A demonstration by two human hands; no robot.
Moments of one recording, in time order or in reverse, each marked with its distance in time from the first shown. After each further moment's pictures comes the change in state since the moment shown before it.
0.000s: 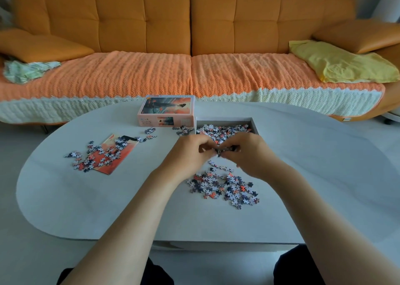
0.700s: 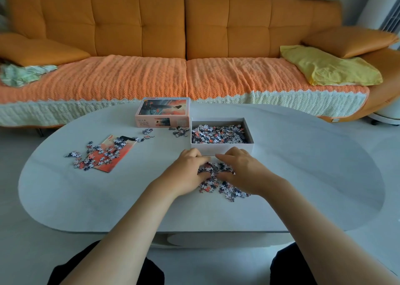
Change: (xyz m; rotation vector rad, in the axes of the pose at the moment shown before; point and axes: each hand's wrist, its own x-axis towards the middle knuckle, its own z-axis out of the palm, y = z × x) left_hand -0.028 -0.015 0.019 0.328 -0.237 0.017; right_hand -0.034 0.025 0.022 -0.278 -0.207 -0.026
